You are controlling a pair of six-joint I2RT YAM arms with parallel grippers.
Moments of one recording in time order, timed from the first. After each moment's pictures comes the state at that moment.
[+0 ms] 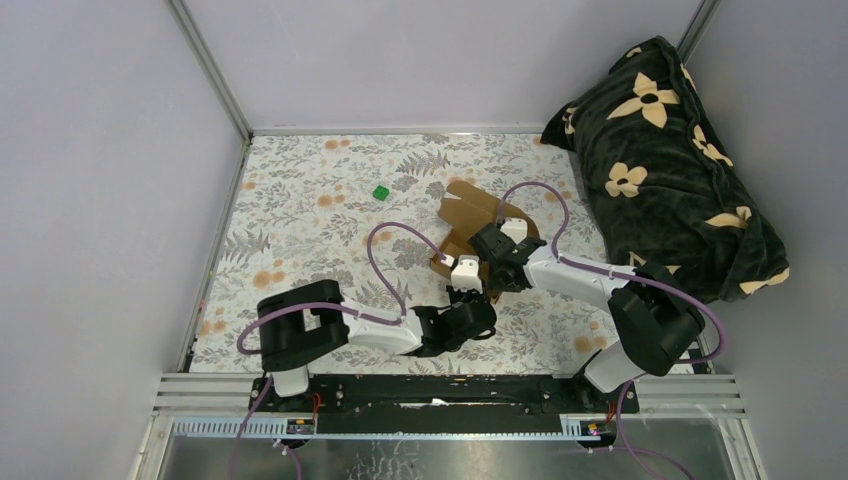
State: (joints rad) left arm -1.29 1.80 0.88 0.30 -0.68 -0.87; right arm 0.74 1.54 0.88 -0.58 0.40 0.77
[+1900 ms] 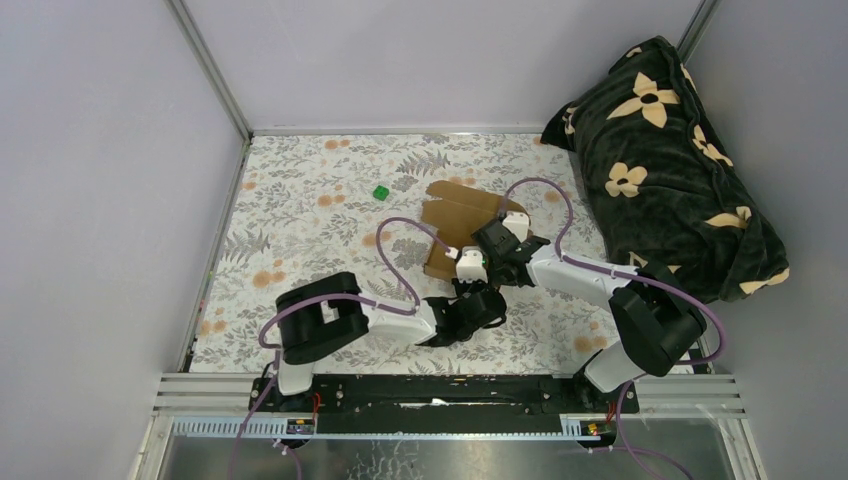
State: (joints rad) left arm -1.24 1.90 0.99 0.27 -0.74 -0.94; right arm 0.71 1.54 0.87 -0.50 0.37 0.76
